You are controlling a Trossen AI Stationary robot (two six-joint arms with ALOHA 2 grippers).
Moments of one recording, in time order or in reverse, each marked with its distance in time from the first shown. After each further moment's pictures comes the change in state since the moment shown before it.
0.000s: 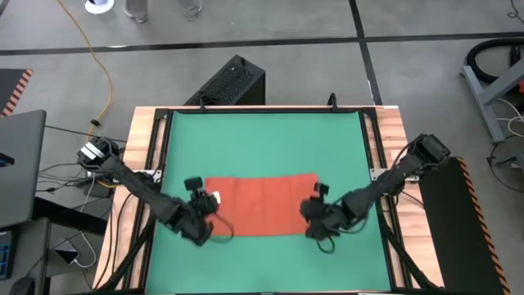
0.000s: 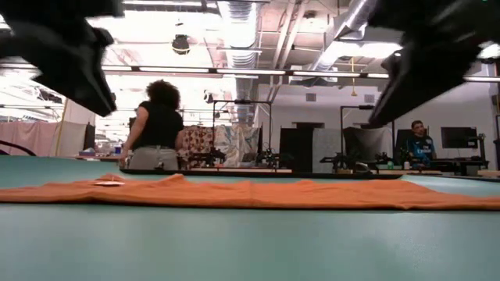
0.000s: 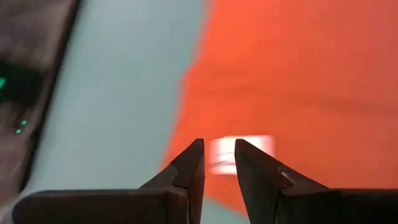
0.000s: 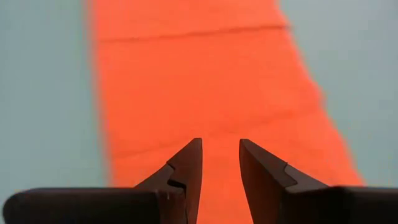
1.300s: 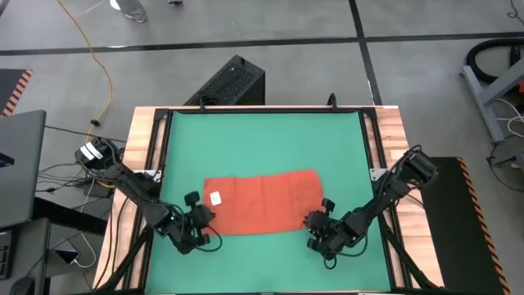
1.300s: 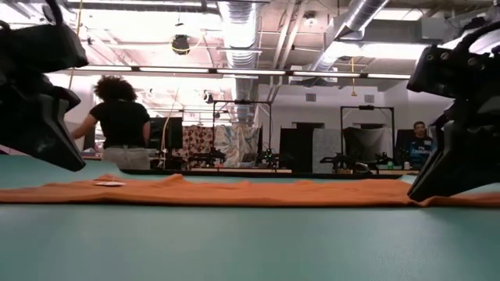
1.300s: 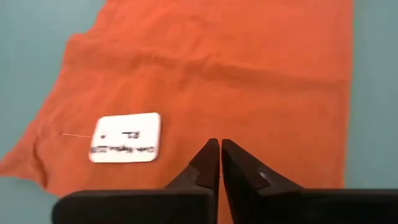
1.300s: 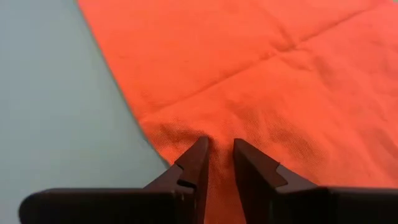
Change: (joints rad) left arm -0.099 -0.001 -0.341 0.575 0.024 -0.198; right arm 0.121 0.235 -0.132 0.140 0.082 0.431
